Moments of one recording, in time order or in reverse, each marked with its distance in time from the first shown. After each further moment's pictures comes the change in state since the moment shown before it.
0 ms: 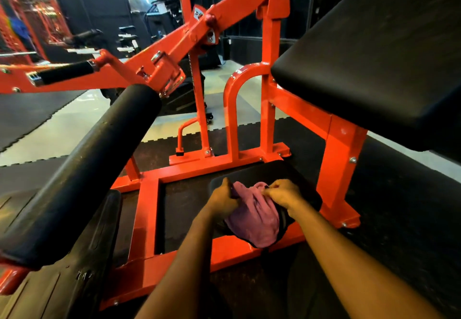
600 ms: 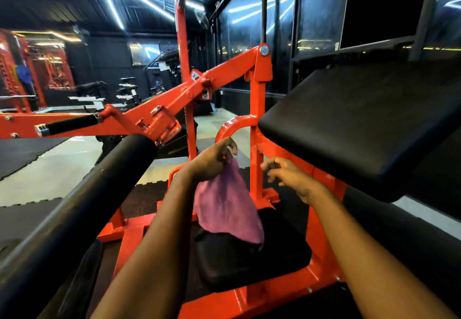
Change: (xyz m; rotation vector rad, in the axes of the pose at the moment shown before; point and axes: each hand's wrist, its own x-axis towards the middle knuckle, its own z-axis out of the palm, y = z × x) left_hand 0.045 0.145 -0.158 0.064 0.037 0.602; right_hand -0.041 -0.106 -0.162 0.371 -0.103 -0.456
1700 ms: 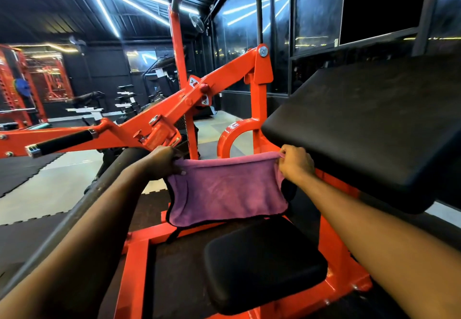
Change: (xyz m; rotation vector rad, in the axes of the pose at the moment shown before) left_hand 0.007 -0.082 -0.106 0.722 -0.105 -0.185; right_hand 0.086 0.001 -0.011 -0.785 0.543 0.019
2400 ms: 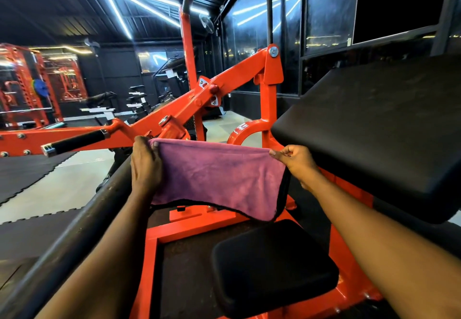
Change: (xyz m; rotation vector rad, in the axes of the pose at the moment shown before) left_hand -0.036 -0.006 0.025 -0.516 0.896 -0.454; right_hand 0.009 -0.007 0.018 0.964 -0.113 -0.013
